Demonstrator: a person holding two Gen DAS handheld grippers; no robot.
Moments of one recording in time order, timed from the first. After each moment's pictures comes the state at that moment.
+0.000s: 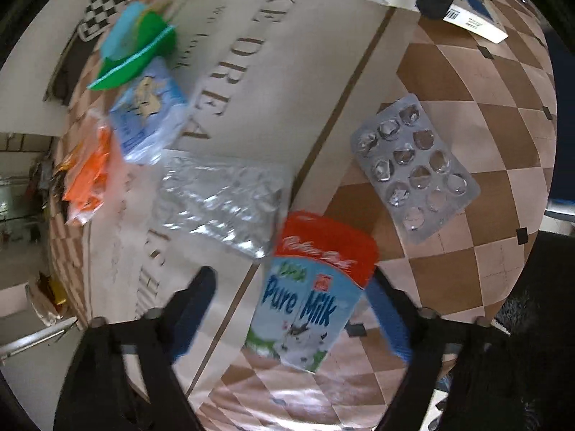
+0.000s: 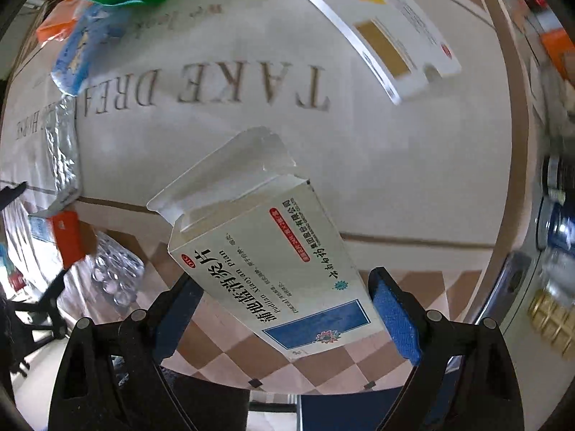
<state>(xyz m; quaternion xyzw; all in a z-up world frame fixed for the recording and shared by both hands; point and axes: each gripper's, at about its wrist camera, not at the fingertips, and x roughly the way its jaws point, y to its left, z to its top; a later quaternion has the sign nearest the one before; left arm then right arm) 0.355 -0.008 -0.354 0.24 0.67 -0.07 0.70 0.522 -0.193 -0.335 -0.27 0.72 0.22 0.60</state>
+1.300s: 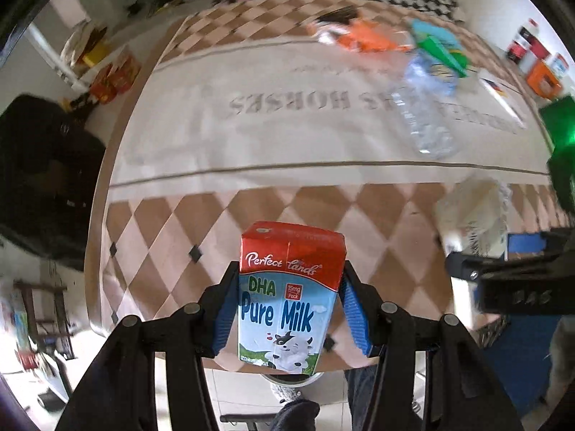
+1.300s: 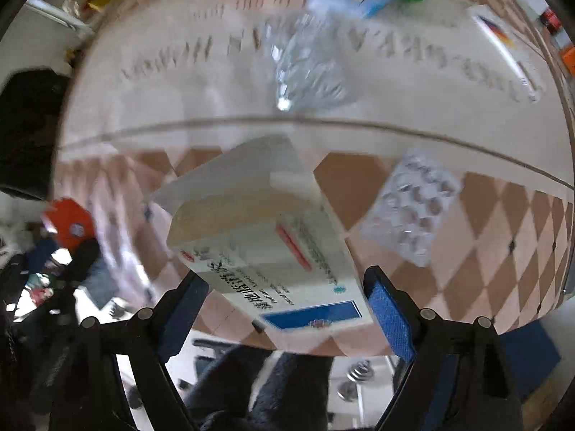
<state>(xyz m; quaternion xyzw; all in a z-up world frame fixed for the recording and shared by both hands) 0.154 0.120 -0.303 -0.18 0.57 0.24 0.77 0.302 -0.041 -0.322 -0.23 0.69 0.26 0.64</state>
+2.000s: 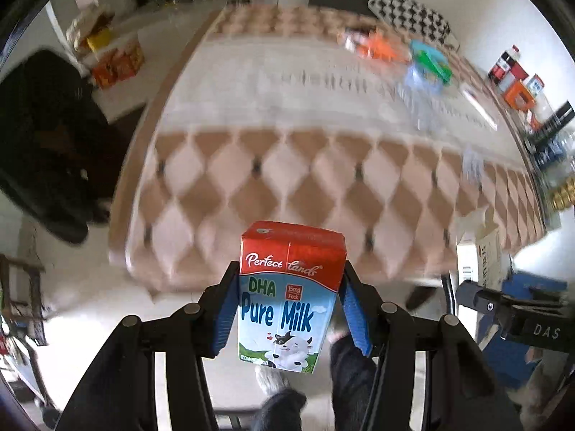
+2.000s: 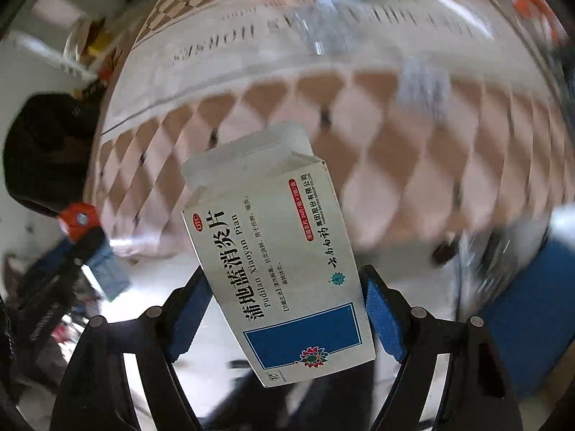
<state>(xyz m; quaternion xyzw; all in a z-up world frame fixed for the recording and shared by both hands) 0.008 0.112 -0.289 -0.24 0.54 0.21 0.78 0.144 -0.088 -0.300 -0.08 0.68 0.25 0.68</state>
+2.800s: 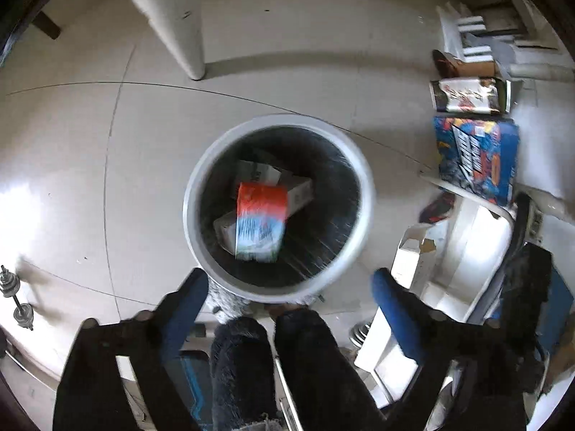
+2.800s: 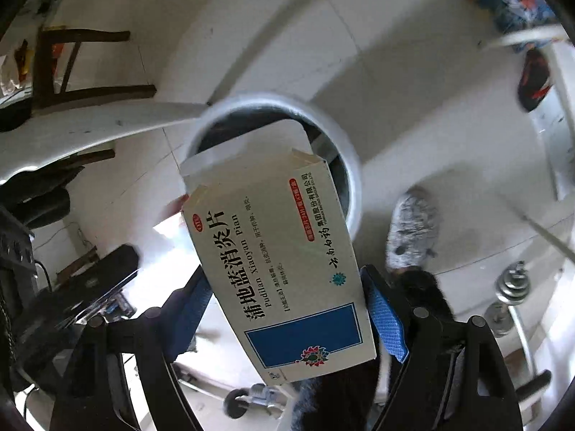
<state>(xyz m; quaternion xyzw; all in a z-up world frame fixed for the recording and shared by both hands) -0.055 0.104 -0.718 -0.43 0.67 0.14 0.59 0.042 -0.093 -0.750 0.00 0.83 0.18 0.53</state>
